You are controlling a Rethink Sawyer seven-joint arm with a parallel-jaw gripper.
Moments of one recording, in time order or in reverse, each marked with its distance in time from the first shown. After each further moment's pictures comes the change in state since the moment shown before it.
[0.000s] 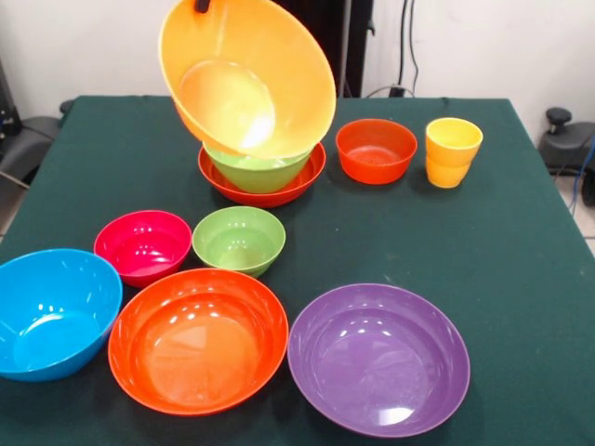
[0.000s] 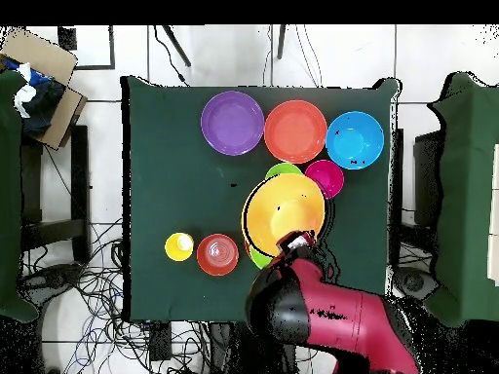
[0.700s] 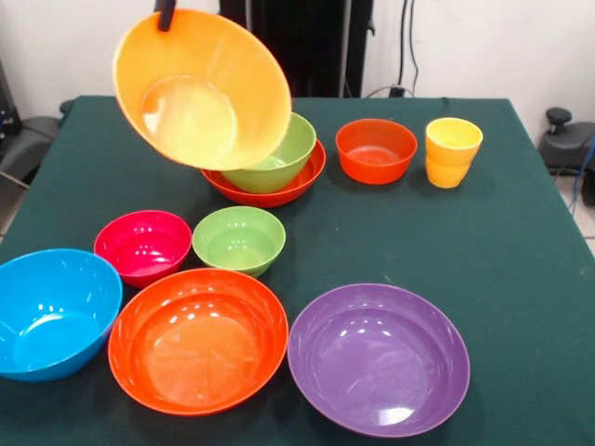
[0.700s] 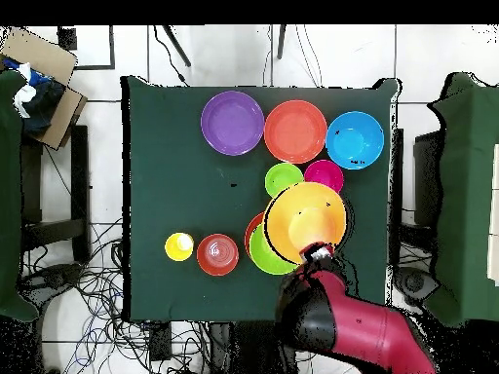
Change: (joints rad) arm -0.112 0.069 -0.028 0.052 -0.013 -0.144 0.000
